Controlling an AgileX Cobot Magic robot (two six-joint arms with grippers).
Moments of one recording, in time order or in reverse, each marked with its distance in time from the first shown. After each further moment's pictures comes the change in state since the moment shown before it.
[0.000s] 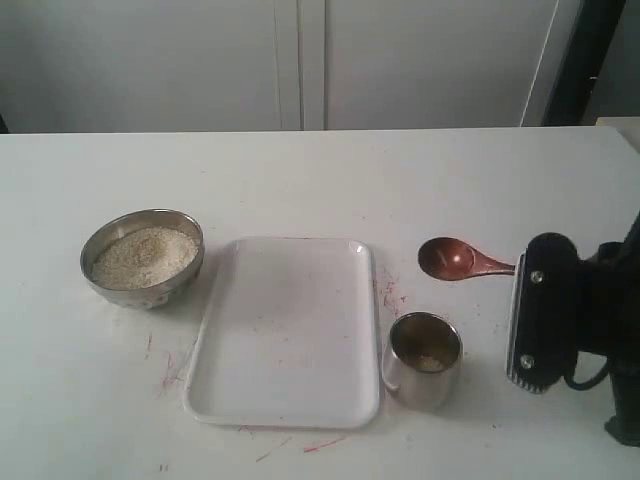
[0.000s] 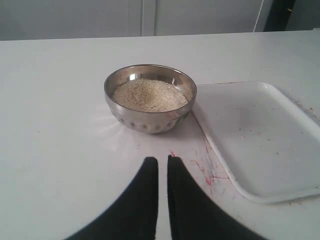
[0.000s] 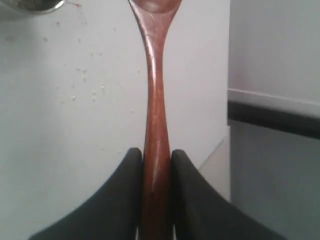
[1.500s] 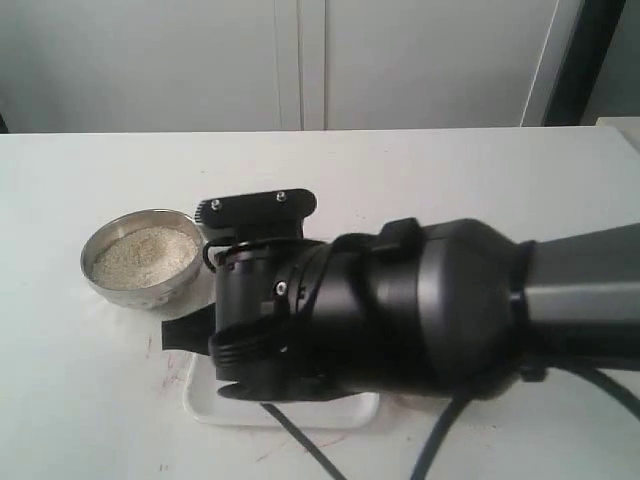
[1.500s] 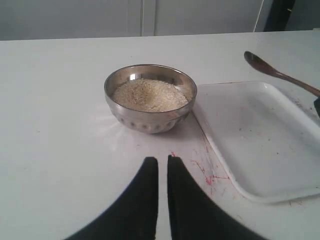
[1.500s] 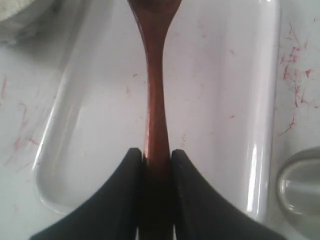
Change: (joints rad) left arm 0.000 0.000 0.000 0.000 0.000 0.000; right arm 0.278 0.838 -0.594 0.153 -0.074 1.565
